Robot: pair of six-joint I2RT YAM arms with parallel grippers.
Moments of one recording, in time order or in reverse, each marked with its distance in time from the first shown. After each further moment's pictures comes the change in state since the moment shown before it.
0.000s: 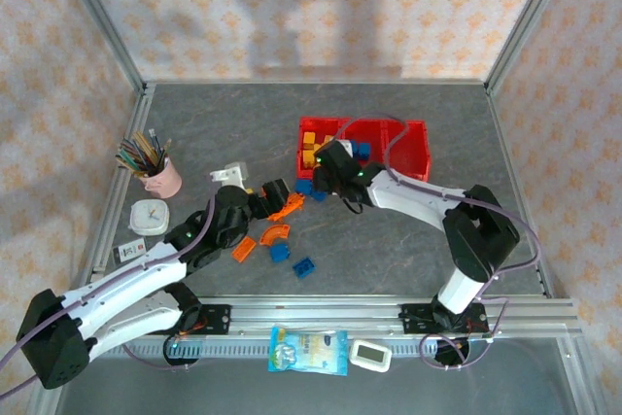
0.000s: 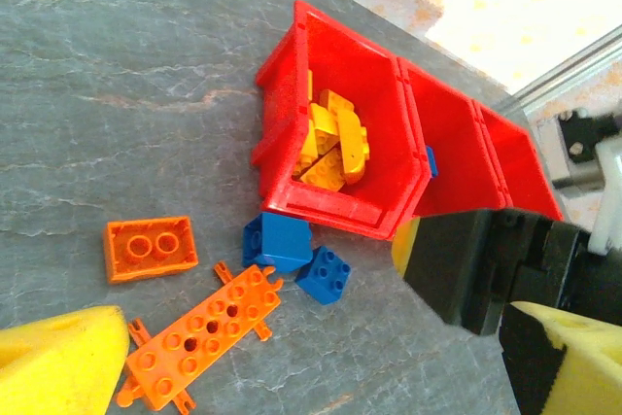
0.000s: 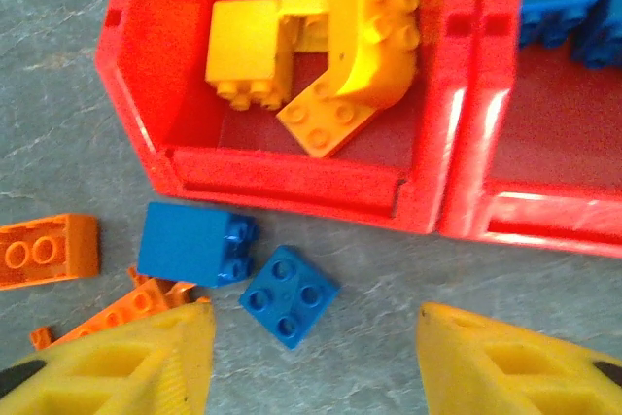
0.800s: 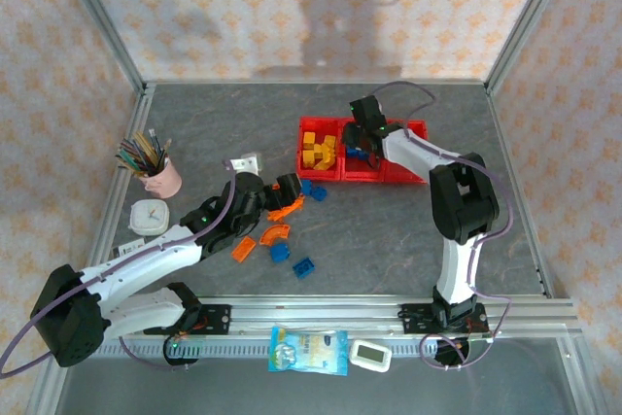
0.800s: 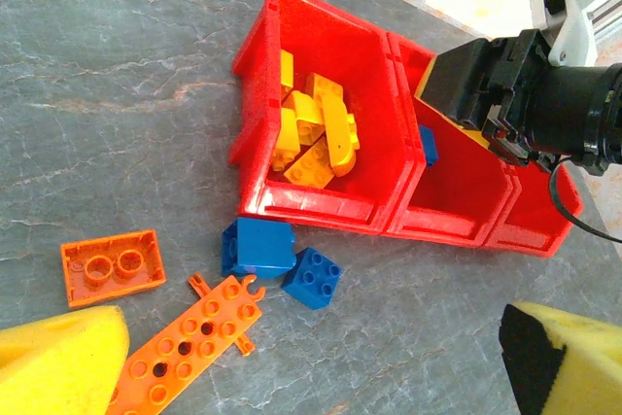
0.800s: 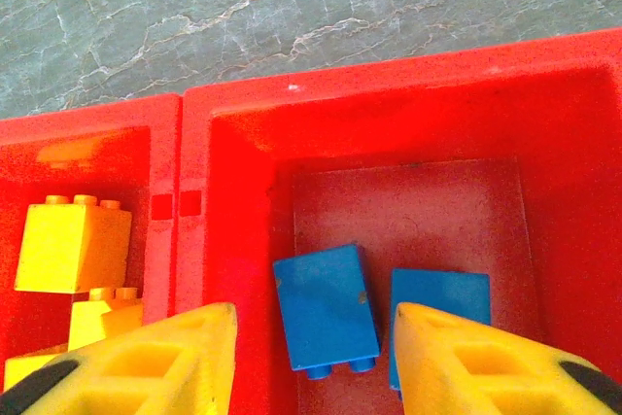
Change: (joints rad) left arm -0.005 0.177 0.122 0.001 0.036 0.053; right arm -0.346 0.247 0.278 0.048 -0.111 -0.115
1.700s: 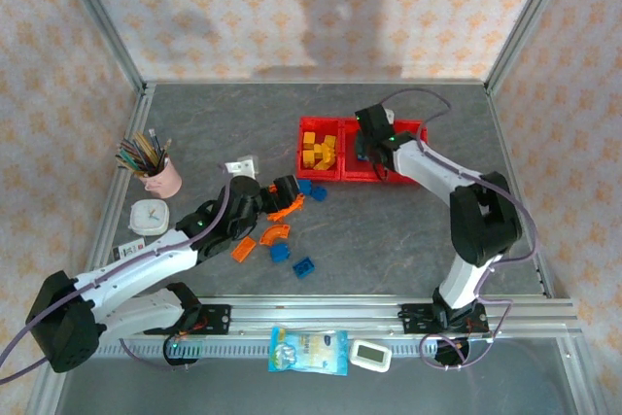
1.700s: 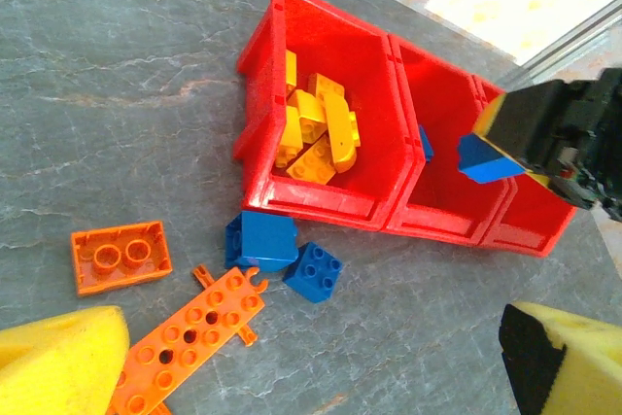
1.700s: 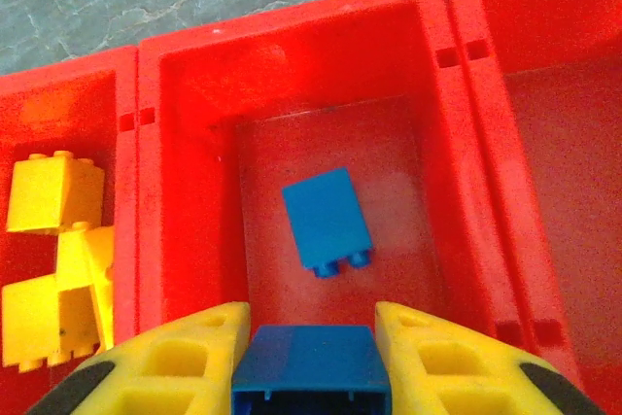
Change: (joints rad) left arm -0.006 -0.039 -0.024 -0.008 -0.008 -0.015; right arm 0.027 -0.174 -0.140 -0.064 0.100 0.064
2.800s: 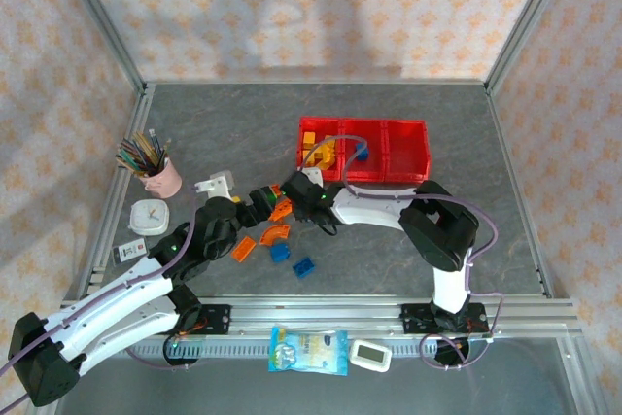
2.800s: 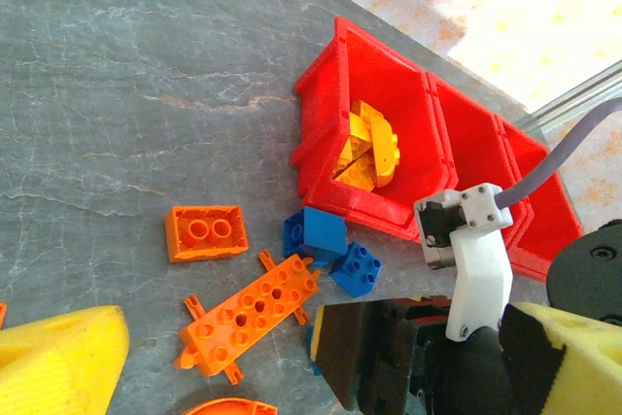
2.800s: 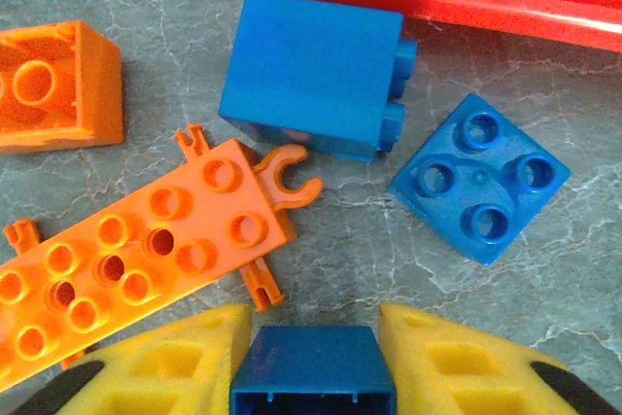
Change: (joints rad) left arm 0.000 -0.299 -0.146 -0.114 -0.091 -0.063; right arm 0.507 0.123 -0.084 0.016 0.076 0.137
